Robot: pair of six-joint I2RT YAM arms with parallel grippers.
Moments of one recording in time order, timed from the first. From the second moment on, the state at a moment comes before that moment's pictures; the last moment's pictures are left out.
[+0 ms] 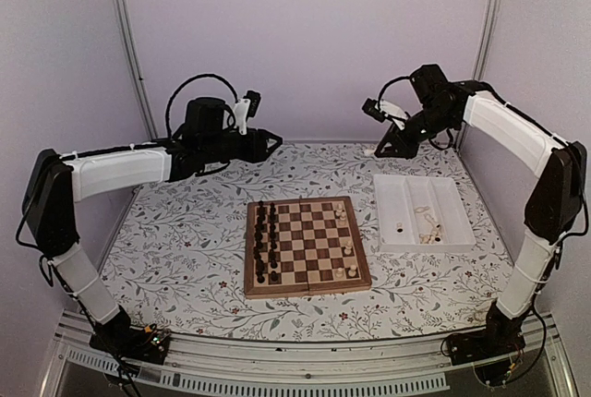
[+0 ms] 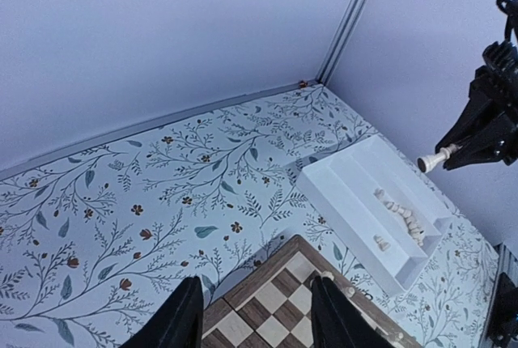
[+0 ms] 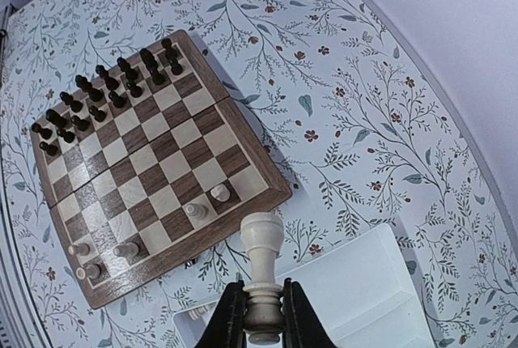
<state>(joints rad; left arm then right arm) -0.59 1.68 1.25 0.14 0.21 -0.24 0.38 1.79 1.77 -0.94 -0.45 -0.60</state>
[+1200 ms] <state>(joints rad) -0.59 1.65 1.25 0.04 0.12 -0.18 0.73 2.09 1.91 -1.21 -0.09 -0.86</state>
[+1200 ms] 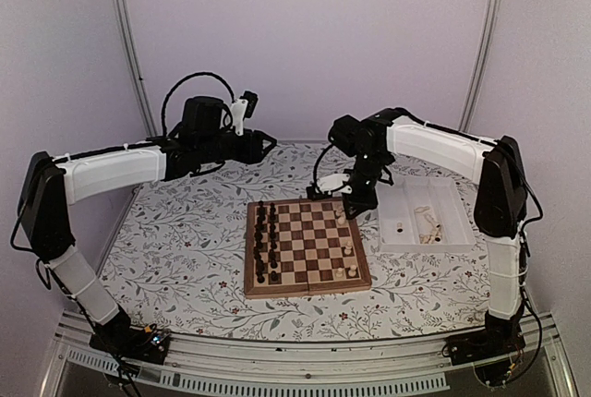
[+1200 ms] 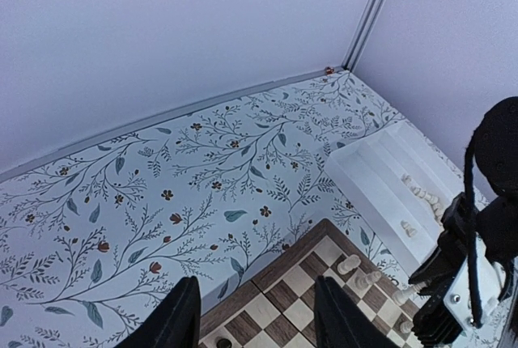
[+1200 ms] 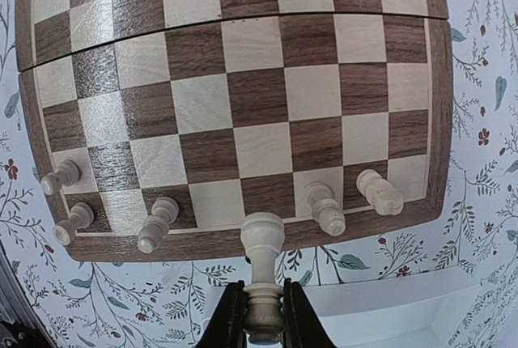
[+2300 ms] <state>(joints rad) -0.59 1.65 1.25 0.03 0.14 -0.18 0.76 2.16 1.91 -1.28 -0.05 -0.88</state>
